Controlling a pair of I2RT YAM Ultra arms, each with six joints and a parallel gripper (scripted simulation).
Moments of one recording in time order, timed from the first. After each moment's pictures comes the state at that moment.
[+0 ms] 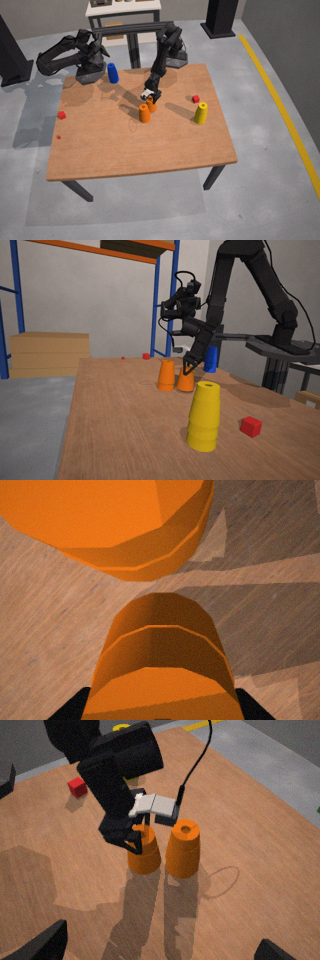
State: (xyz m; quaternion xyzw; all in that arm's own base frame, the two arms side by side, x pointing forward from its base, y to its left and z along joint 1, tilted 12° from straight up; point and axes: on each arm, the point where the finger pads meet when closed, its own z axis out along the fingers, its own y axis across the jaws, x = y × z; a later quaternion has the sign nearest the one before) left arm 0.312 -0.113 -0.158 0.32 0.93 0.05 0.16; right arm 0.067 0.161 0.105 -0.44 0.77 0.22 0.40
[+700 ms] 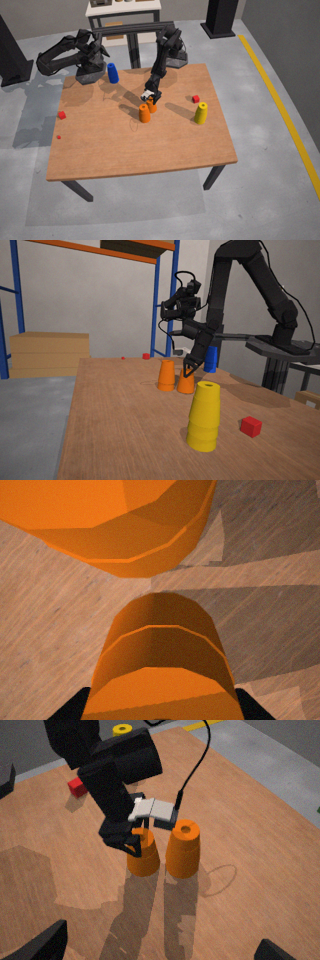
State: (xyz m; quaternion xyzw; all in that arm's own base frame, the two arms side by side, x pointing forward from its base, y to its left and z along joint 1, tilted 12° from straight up) left arm 0.310 -0.110 -0.167 0.32 0.93 0.05 0.16; right arm 0.067 0.161 0.105 -0.44 0.77 0.22 0.40
